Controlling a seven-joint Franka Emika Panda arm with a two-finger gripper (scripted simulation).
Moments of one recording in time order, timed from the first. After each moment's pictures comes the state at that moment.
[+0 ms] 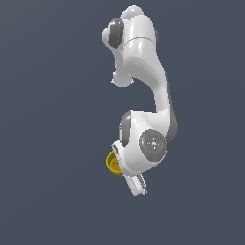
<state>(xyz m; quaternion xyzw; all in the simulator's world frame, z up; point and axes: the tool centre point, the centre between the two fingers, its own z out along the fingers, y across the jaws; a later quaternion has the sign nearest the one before) 0.134 0.001 0.079 0.85 -0.52 0.02 0.13</state>
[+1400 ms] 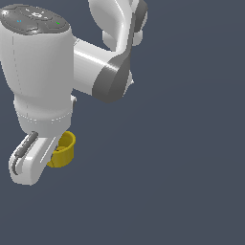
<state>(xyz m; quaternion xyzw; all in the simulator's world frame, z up) 0.157 -0.190 0.298 0.68 -0.72 0.17 0.06</state>
